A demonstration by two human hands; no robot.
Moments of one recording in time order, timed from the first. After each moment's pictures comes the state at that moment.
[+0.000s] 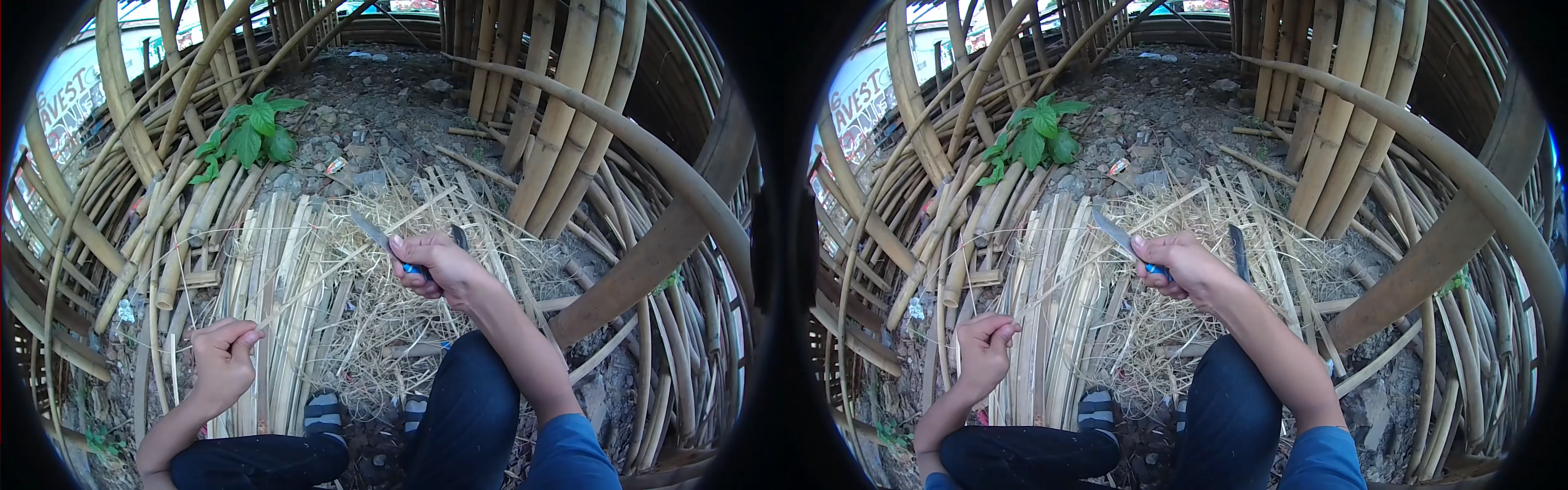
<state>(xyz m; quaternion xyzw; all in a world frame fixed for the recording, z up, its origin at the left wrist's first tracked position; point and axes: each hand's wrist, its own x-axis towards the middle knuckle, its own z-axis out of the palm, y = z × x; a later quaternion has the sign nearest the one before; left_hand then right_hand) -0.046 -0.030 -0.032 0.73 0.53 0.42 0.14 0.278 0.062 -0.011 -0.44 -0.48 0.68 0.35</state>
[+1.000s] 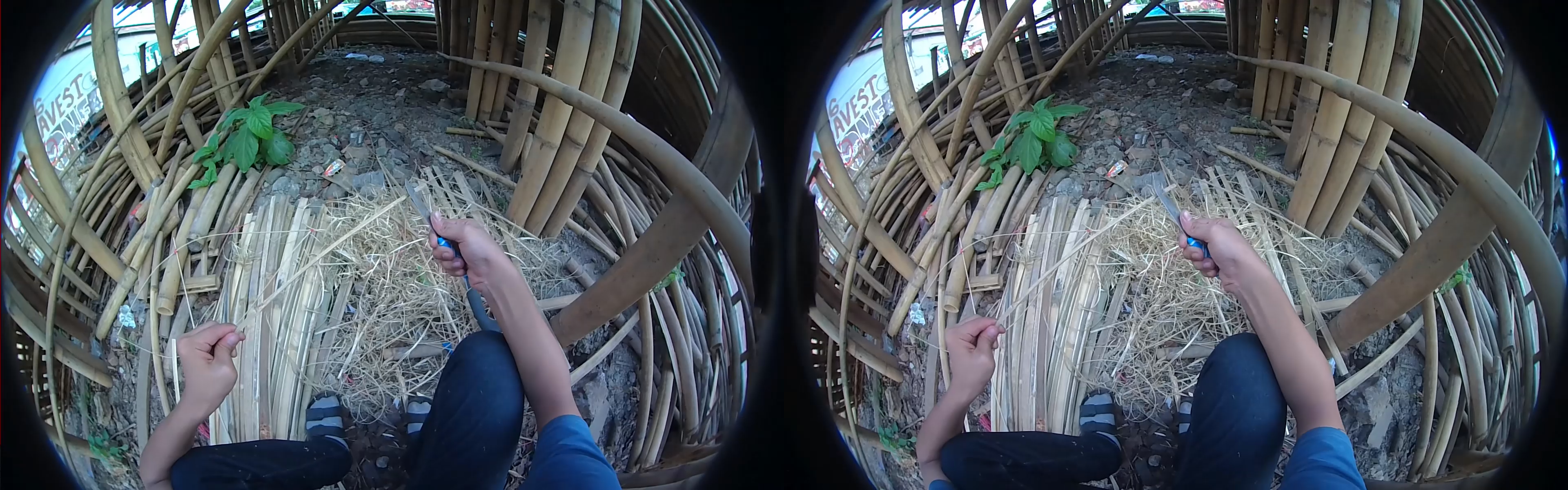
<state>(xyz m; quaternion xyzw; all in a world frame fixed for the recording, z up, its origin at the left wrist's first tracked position) -0.069 -0.027 -0.040 0.68 0.56 0.44 0.16 0.318 0.077 -0.020 -0.48 -0.44 0.62 0.43</state>
